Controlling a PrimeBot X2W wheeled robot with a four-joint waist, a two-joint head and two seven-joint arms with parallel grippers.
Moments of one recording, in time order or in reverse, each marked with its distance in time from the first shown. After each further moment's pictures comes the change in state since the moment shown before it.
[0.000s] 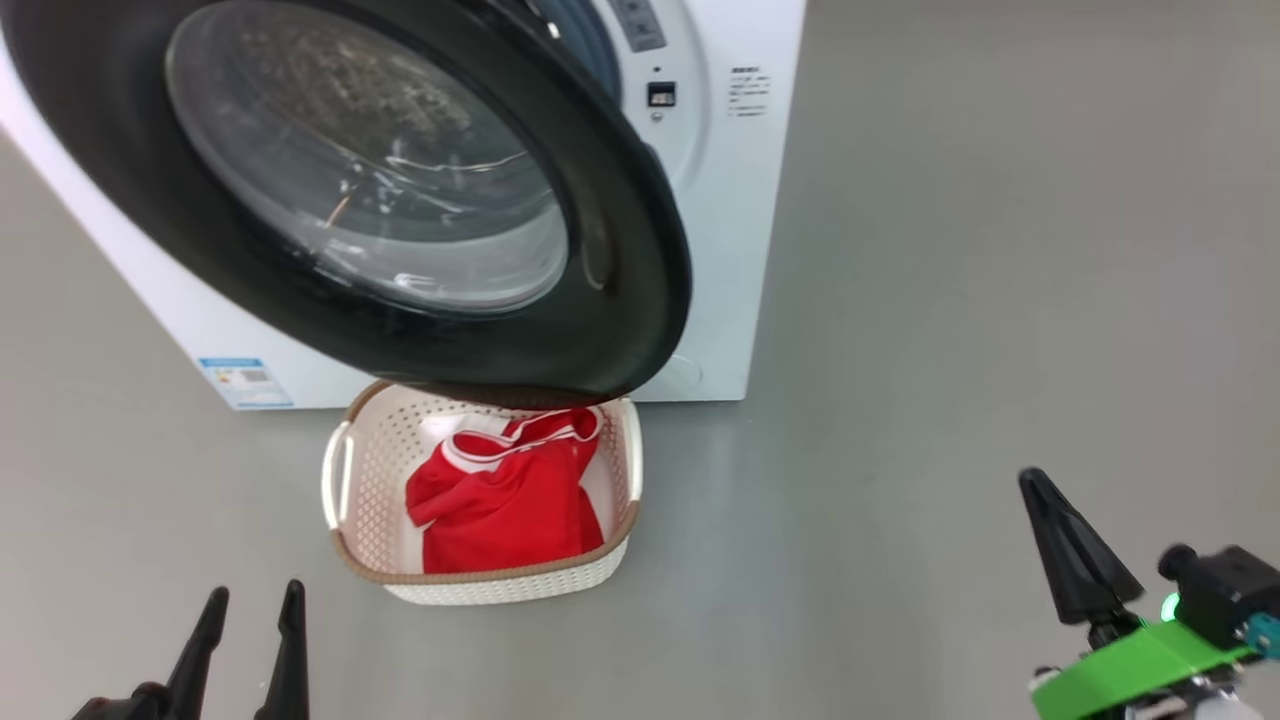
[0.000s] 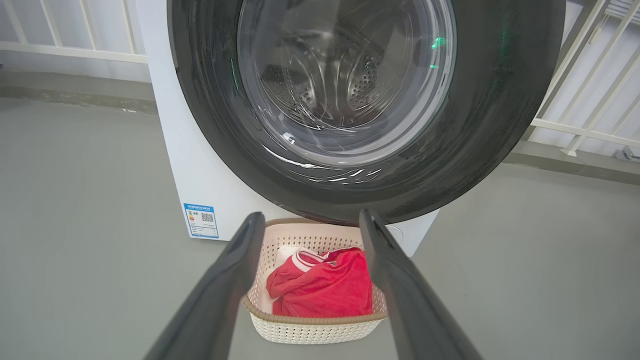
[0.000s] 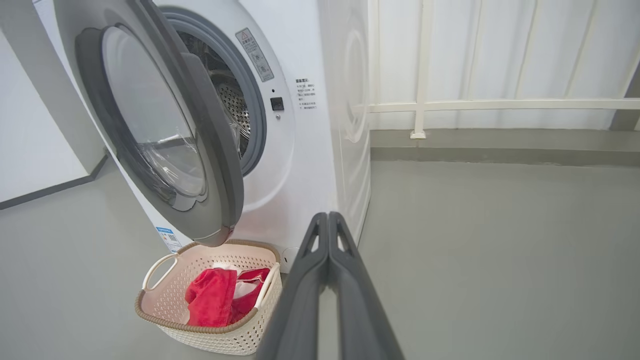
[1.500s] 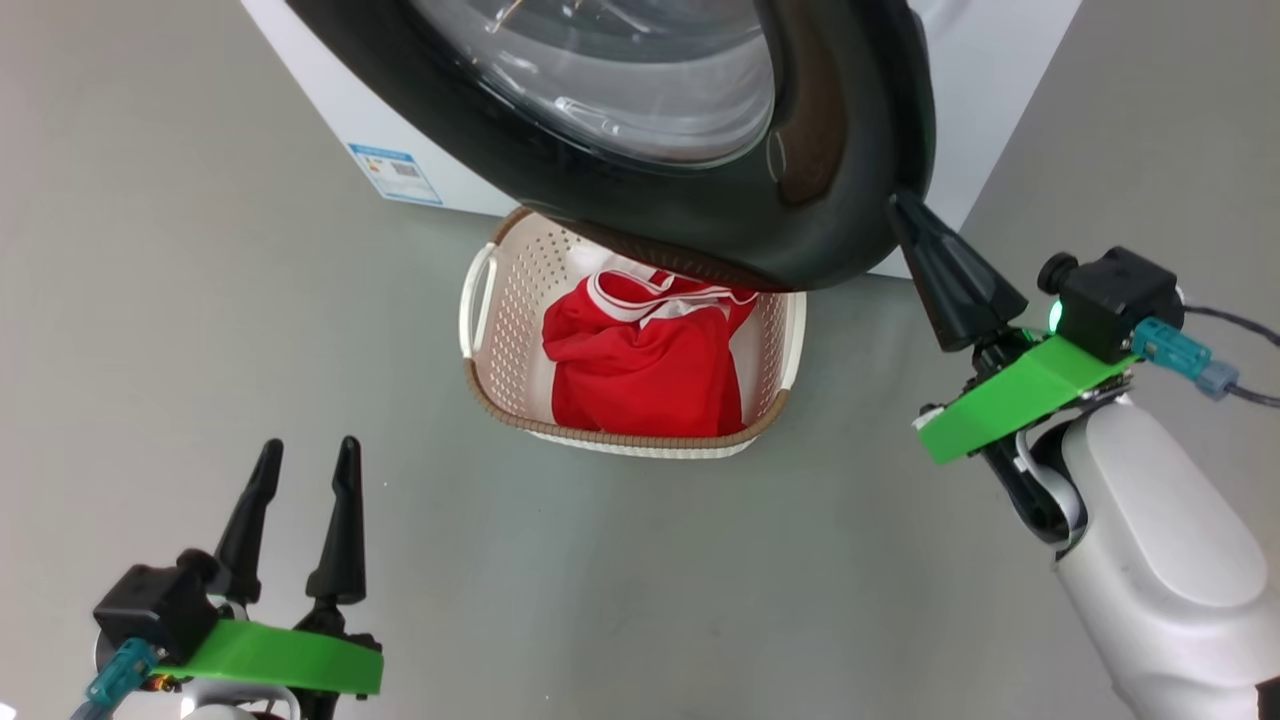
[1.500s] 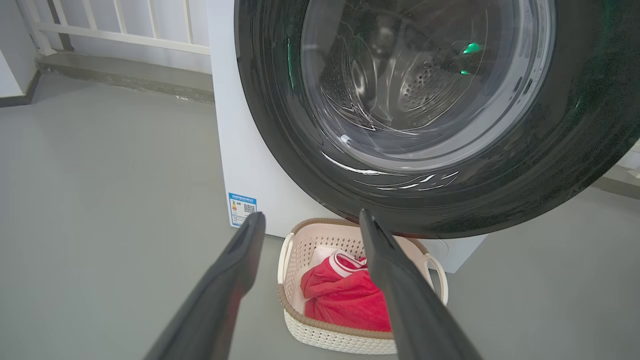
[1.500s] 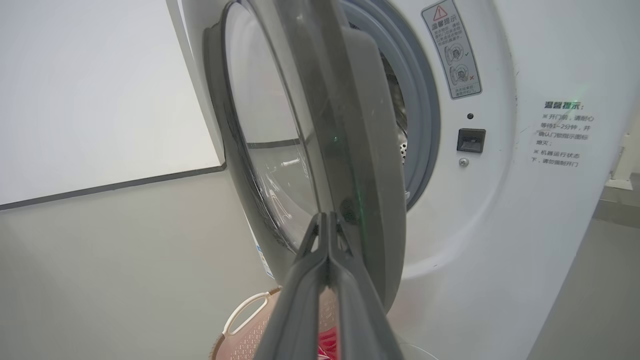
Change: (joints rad) left arm -0.205 -0.059 -0.067 -0.012 -0.012 0.000 0.000; right arm -0.581 -0.002 0.260 0.221 0.028 0.000 0.000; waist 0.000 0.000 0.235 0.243
